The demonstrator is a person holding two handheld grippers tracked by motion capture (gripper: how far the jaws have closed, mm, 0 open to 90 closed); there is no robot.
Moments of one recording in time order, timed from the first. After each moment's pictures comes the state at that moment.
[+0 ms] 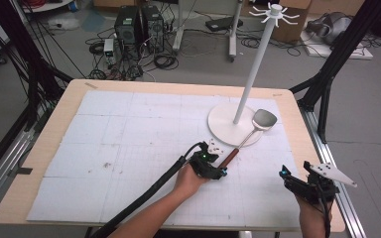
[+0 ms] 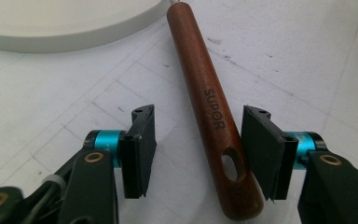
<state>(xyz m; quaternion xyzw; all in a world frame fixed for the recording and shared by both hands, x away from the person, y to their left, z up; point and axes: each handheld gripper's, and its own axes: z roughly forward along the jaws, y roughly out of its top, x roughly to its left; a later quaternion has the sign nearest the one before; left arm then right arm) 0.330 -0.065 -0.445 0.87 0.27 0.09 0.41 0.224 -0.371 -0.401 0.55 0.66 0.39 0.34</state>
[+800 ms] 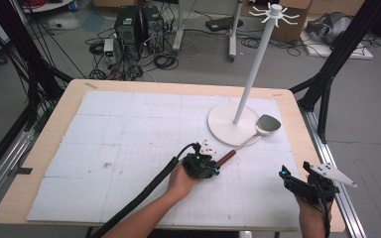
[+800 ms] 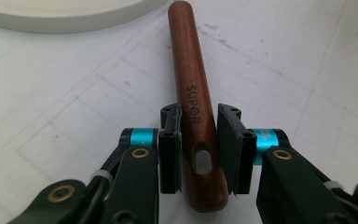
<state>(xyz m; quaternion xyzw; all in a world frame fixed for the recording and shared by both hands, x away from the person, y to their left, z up) 0.324 -0.039 -0.441 0.87 0.26 0.07 0.41 0.225 -0.371 -0.402 0.55 0.66 0.39 0.34</state>
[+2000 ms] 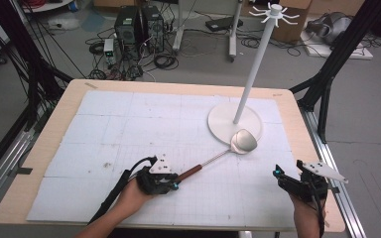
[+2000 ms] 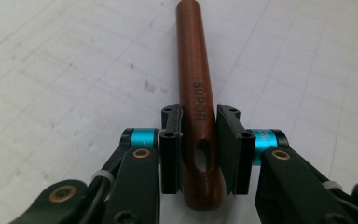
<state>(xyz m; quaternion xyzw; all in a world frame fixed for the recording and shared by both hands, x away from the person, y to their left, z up) 0.279 0.083 -0.443 0.88 0.22 0.08 0.41 0.231 -0.357 -0.403 0.54 0.67 0.39 0.33</state>
